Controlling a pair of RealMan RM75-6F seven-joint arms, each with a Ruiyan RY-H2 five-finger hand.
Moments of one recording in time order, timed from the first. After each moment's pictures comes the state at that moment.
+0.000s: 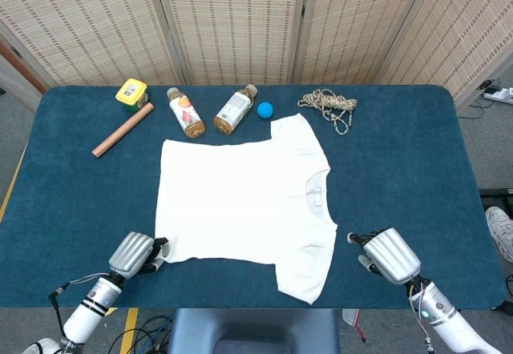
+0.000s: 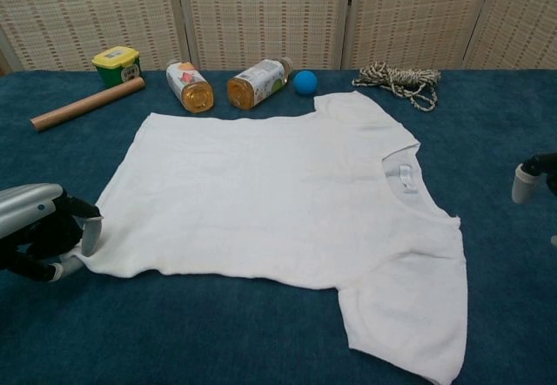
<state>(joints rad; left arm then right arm) -0.41 -1.56 0.06 -1.25 1.60 1.20 -0.16 0.28 -1.35 -0.04 -1.36 -1.86 1.36 -0.15</state>
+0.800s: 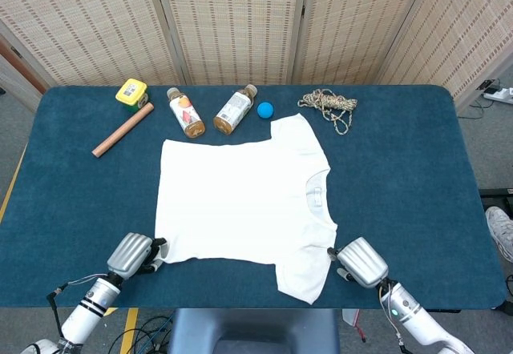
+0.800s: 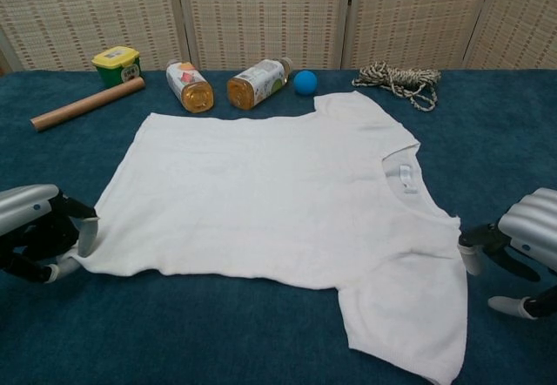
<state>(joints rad) -0.41 -1.55 0.06 -1.27 1.58 1.18 -0.18 0.33 -1.60 -0.09 -1.08 -1.84 1.31 -0.06</state>
